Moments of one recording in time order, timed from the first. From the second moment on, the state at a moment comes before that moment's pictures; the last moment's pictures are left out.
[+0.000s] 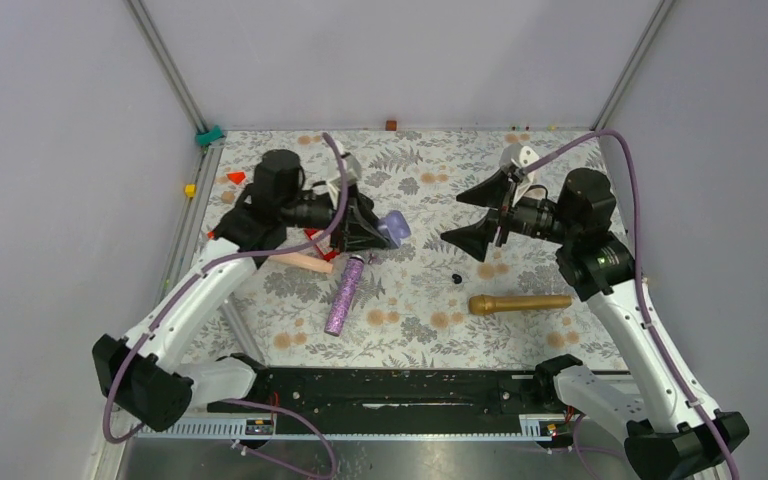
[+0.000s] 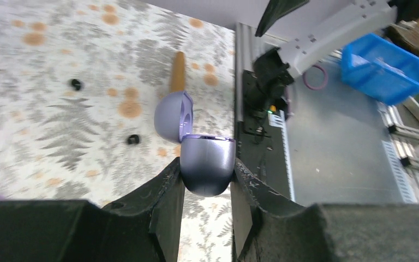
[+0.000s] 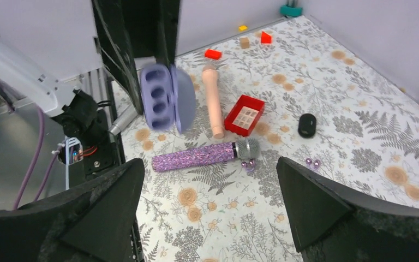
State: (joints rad) left arm -0.54 1.23 1.17 -0.28 1.07 -0.02; right arm 0.32 0.94 1.04 -0.21 -0.89 0.02
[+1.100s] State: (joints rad) left arm 0.08 0.92 0.91 -0.37 1.29 0.20; right arm 0.44 2.14 1.75 -0.58 -0.25 0.24
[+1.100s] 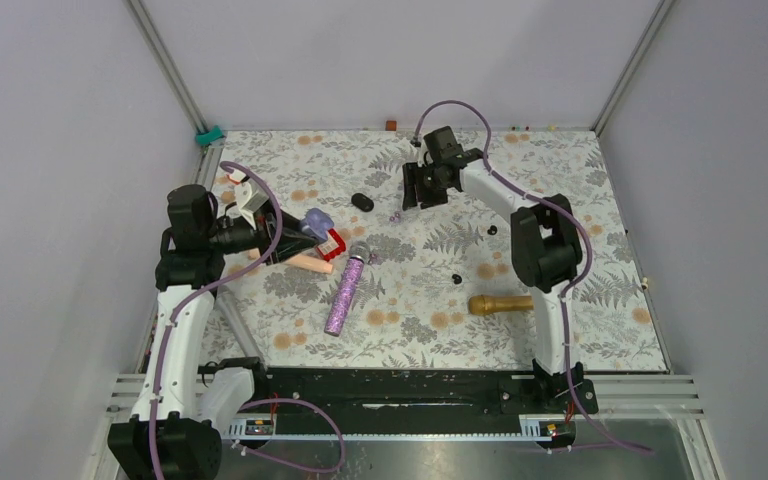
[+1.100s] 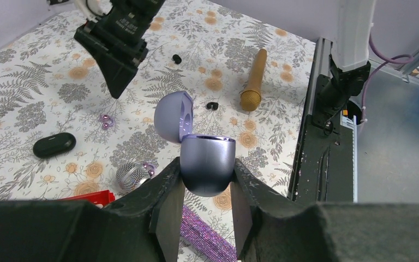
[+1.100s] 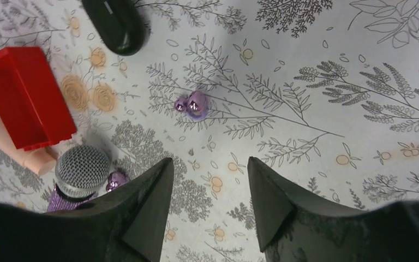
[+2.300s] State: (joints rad) left arm 0.08 0.90 0.91 -0.37 1.34 0.18; right arm 0.55 2.50 2.25 -0.85 -0.09 0.23
